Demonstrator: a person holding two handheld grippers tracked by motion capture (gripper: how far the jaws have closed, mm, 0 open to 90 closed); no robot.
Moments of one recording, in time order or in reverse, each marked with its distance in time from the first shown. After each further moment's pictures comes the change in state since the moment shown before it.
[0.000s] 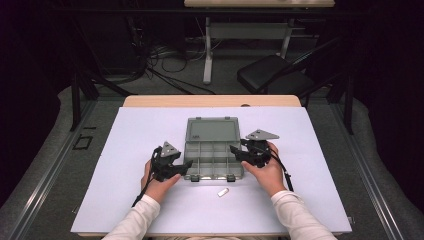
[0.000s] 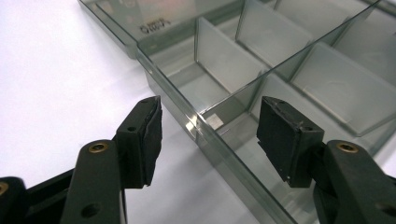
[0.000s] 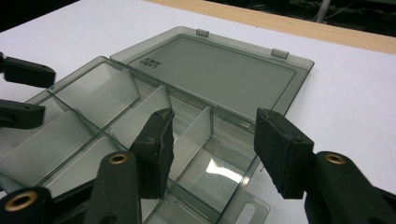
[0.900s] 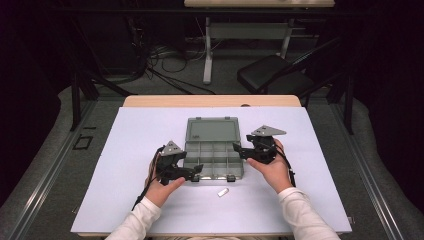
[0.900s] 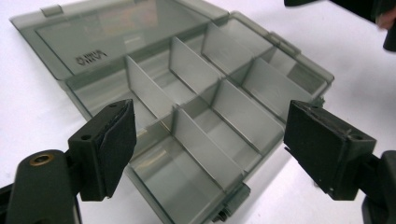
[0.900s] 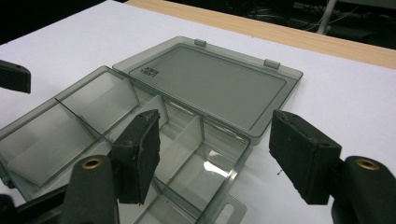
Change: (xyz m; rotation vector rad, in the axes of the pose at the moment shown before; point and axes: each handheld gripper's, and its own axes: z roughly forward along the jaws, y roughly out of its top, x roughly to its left) left arm -0.027 0.016 -0.011 -0.013 -0.164 -0.025; right arm -0.014 0.010 -0.011 0.001 0.028 -0.003
